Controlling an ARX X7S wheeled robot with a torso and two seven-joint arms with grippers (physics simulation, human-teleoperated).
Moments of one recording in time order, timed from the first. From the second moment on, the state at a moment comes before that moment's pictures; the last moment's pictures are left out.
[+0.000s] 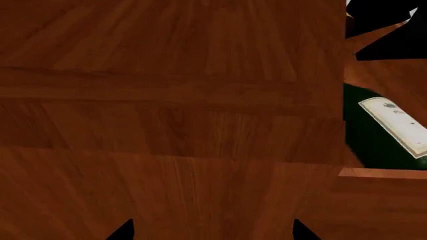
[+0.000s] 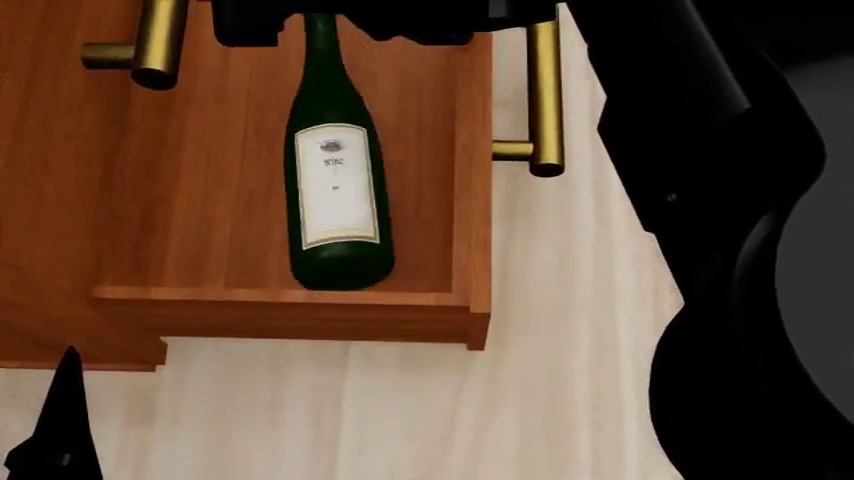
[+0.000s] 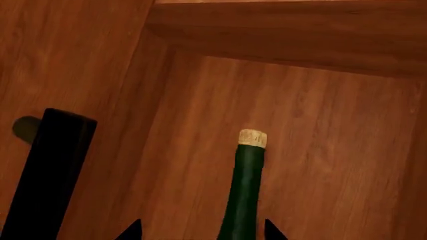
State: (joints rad) left arm -0.67 -1.09 1.19 0.82 -0.87 0.08 -1.26; right arm 2.04 0.01 -1.58 1.23 1.94 0.92 -0.08
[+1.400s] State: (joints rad) left arm -0.67 -1.06 1.17 0.83 -0.87 0.06 -1.26; right arm 2.09 0.00 -1.53 1.20 1.60 1.00 -0.19
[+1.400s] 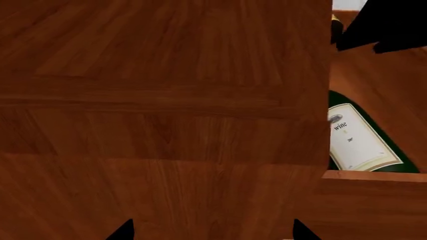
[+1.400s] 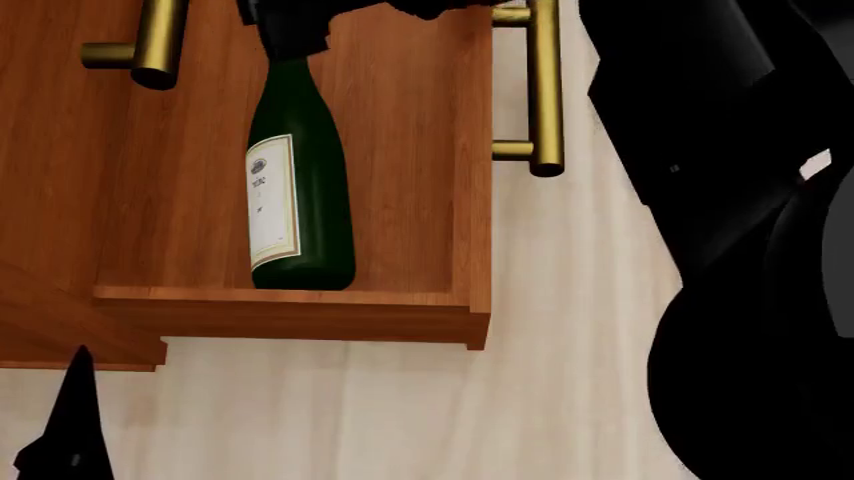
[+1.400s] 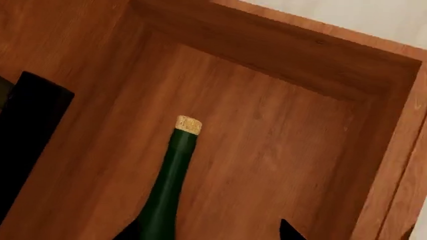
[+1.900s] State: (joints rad) left arm -0.68 -1.06 1.16 0.84 -0.88 0.04 -1.26; right arm 2.17 0.00 -1.50 1.15 1.18 1.06 -0.37
